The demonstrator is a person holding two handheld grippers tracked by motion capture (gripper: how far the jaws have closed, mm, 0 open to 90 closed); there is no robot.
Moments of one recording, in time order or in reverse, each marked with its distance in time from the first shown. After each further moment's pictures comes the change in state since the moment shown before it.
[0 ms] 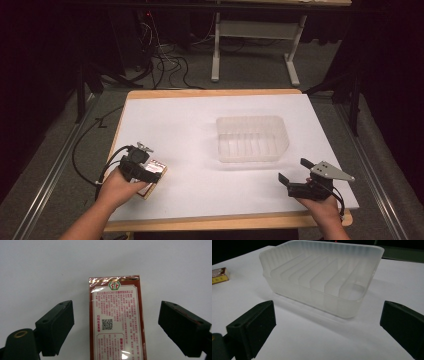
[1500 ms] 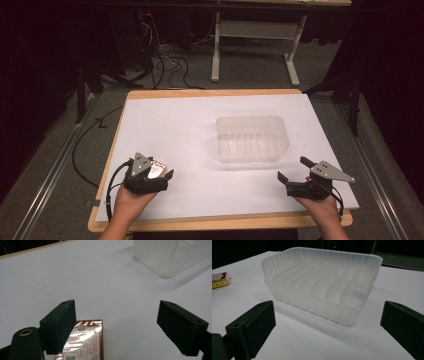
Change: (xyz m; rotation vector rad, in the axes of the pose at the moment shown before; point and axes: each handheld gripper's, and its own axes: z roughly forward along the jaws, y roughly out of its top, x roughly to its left) left arm -0.040 -0.033 -0.007 -0.511 -0.022 -0.006; right arm 0.005 0.004 0.000 -0.037 -0.008 -0.014
